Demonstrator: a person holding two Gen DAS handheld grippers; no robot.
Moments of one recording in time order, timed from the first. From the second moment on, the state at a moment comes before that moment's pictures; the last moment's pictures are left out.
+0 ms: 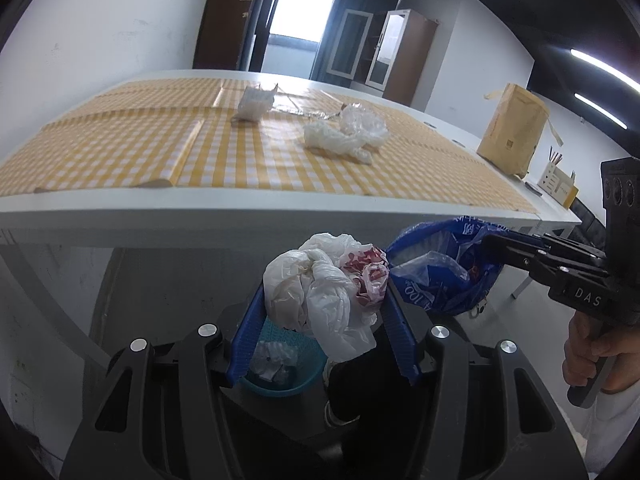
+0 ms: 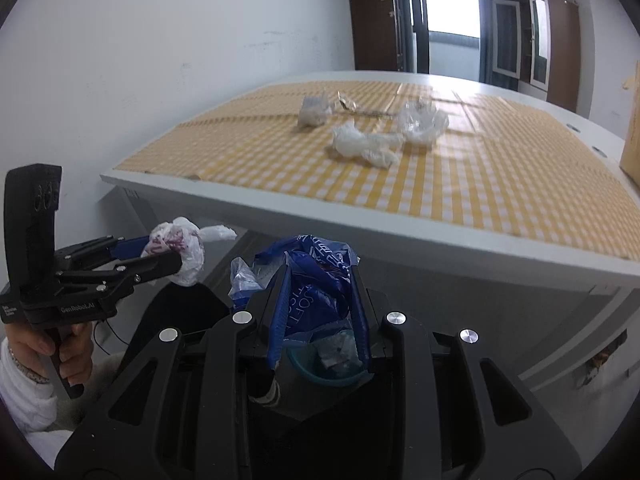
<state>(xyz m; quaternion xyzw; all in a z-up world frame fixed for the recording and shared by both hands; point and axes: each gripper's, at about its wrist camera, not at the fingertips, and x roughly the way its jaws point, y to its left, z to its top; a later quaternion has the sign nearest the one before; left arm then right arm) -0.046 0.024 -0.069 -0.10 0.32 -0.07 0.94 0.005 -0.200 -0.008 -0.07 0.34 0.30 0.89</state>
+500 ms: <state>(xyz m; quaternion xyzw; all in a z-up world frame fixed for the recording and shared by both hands) -0.012 0.028 -0.140 -0.10 0.39 -0.08 0.91 0.038 -0.174 -0.107 -0.09 0.42 0.30 0.85</state>
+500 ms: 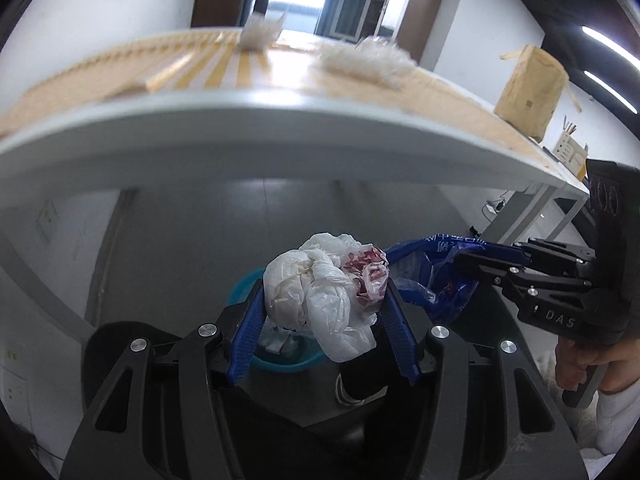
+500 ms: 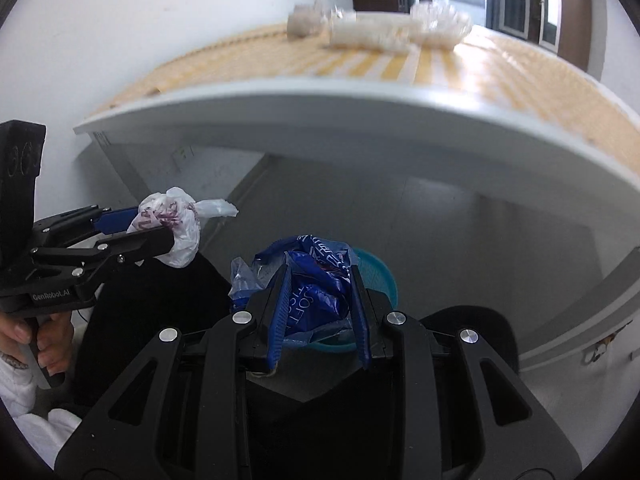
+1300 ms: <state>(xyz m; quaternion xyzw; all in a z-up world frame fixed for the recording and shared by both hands) 0.074 0.050 -0.266 -0.16 0.50 -0.05 0.85 0.127 -0.148 -0.239 -0.05 0.54 0.27 0.79</state>
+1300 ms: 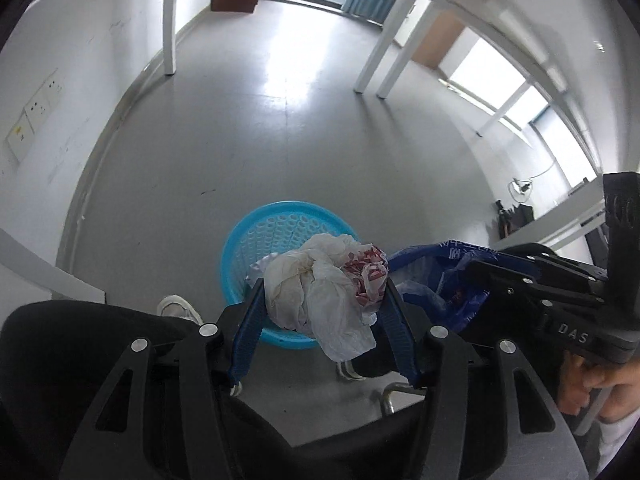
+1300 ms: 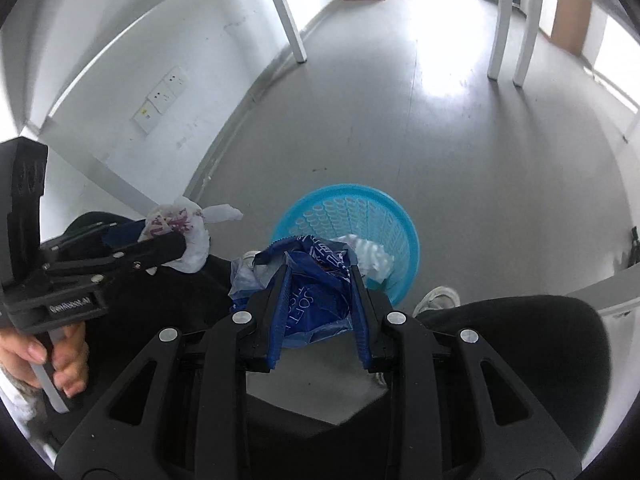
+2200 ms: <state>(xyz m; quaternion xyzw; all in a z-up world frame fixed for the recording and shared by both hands) 0.161 0.073 -0.345 -0.24 0.58 0.01 0.78 0.203 -0.109 -0.348 -0.03 0.64 0.21 0.74</state>
